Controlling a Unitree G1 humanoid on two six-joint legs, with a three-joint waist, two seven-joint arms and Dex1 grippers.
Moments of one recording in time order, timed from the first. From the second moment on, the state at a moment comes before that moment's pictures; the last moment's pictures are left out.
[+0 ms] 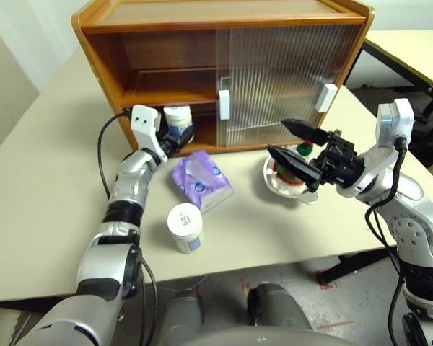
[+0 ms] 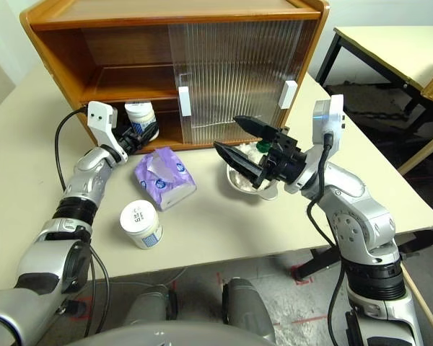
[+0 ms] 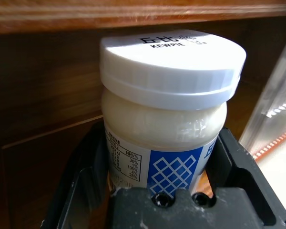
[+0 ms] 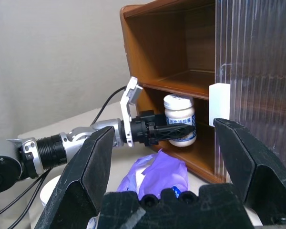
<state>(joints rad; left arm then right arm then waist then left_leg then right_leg) -0.71 0.27 0.14 0.83 -0.18 -0.14 -0.51 -0.24 -0.46 -0.10 -0.41 0.74 0.42 0.75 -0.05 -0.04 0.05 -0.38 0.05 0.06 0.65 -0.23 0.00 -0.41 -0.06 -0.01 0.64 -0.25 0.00</state>
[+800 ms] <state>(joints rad) -0.87 0.22 0.15 1.18 -0.11 -0.31 -0.26 -0.22 -0.47 -0.12 -0.45 0.74 0.42 0.72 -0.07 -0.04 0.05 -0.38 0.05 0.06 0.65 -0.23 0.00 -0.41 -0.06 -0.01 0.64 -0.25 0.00</state>
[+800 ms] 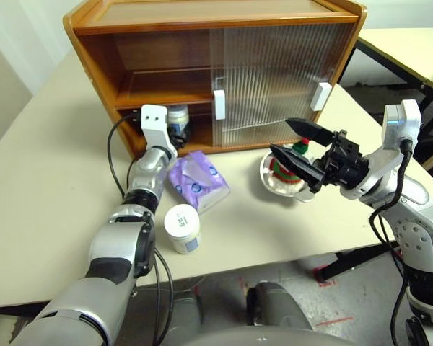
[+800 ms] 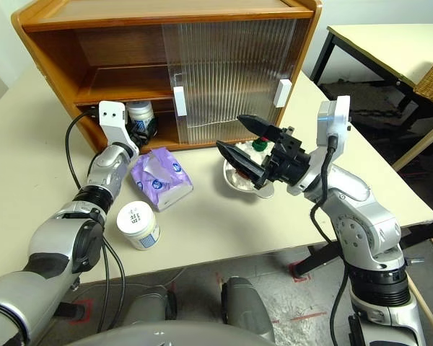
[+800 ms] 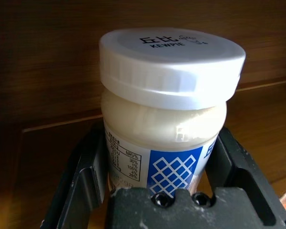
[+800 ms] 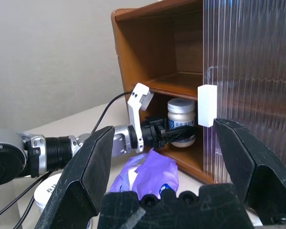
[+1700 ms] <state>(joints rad) -0.88 0.22 0.18 1.23 -0.08 -0.31 -0.28 -0.22 -0.48 -0.13 -0.45 0.74 0.42 0.71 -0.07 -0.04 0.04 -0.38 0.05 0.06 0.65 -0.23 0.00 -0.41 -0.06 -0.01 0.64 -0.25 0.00</state>
